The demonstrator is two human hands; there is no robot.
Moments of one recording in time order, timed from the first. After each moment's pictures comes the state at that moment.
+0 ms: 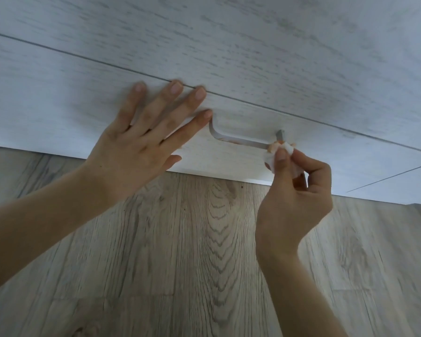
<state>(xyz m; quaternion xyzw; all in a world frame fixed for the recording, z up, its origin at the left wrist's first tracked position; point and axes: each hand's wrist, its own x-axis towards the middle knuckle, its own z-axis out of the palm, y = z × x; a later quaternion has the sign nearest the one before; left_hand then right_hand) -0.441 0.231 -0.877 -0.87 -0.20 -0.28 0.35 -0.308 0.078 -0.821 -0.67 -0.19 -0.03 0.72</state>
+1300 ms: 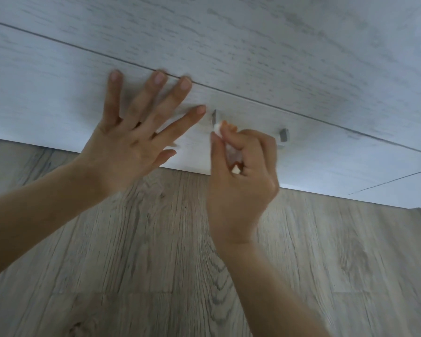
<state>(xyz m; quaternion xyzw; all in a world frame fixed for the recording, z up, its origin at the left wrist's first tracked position) -0.449 0.241 -0.884 -0.87 -0.22 -0.31 0.32 -0.342 0.109 -0.833 -0.70 -0.40 -0.16 0.57</state>
